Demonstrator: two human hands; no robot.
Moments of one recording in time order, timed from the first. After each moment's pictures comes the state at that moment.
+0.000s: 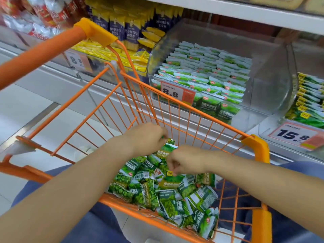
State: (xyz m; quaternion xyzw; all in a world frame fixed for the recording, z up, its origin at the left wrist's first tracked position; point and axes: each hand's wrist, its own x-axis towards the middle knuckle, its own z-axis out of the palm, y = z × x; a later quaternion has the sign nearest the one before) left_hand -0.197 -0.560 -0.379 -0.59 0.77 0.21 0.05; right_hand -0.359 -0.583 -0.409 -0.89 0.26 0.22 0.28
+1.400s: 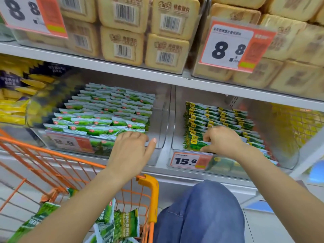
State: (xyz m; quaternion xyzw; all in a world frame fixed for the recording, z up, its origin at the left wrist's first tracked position) left_hand -0.385 -0.653 -0.366 -0.58 0.79 0.03 -0.18; right_hand -0.656 -0.687 -0.324 -0.76 0.64 0.12 -0.04
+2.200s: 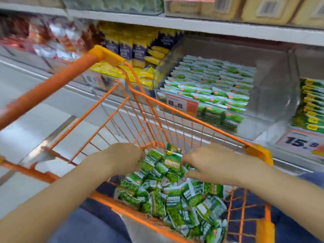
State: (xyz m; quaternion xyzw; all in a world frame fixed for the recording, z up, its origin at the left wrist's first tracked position) left_hand -0.160 -0.523 -0.354 -0.60 0.73 0.16 0.28; right_hand -0.386 -0.569 -0.339 -0.94 0.27 0.21 0.09
